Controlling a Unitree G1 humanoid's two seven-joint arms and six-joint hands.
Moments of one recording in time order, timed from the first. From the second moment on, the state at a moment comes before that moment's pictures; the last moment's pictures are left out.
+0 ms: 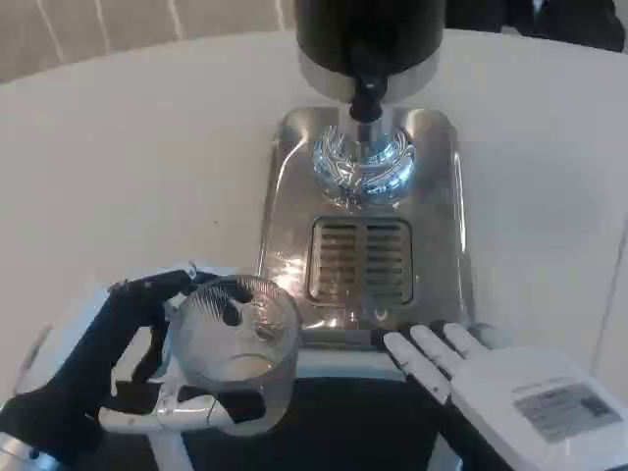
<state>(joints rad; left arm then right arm) -0.05 0.49 0.11 0.13 0.16 -0.72 -0.13 0.28 0.06 0.00 -1.03 -1.20 -0.29 0.91</state>
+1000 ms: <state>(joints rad) -0.14 0.45 0.10 0.24 0.16 -0.71 -0.14 0.26 0.06 0.01 -1.03 -1.23 -0.23 0.91</state>
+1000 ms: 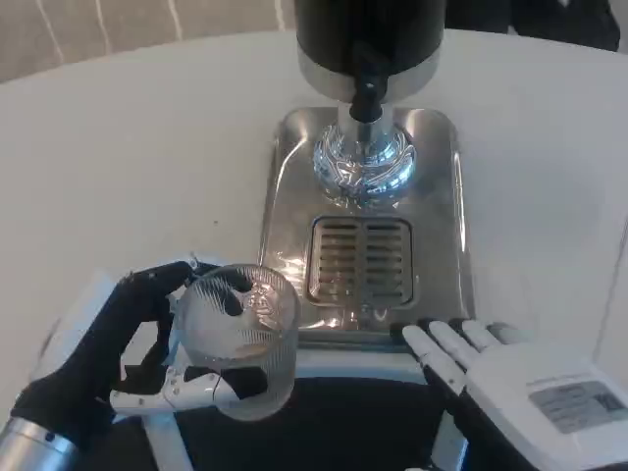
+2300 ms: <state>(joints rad) -0.73 0.35 -0.05 0.97 0.36 -0.79 0.17 0.16 0.07 -0.10 -1.03 -1.22 -0.23 1.03</state>
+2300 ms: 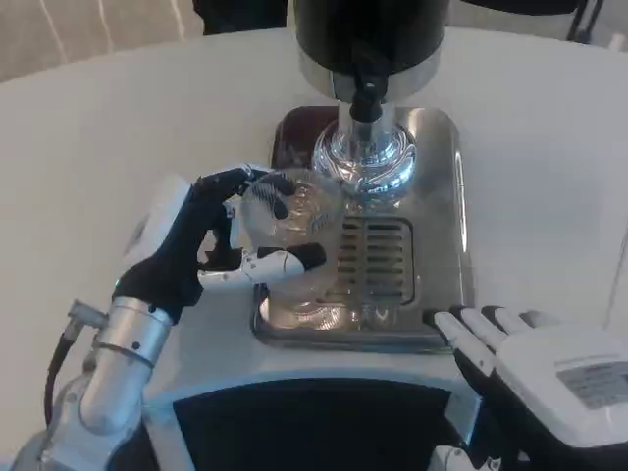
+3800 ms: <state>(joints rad) -0.93 0.31 -0.22 1.14 0.42 -0.68 0.24 0.16 0.07 -0.21 -1.03 -1.14 -0.23 1.06</state>
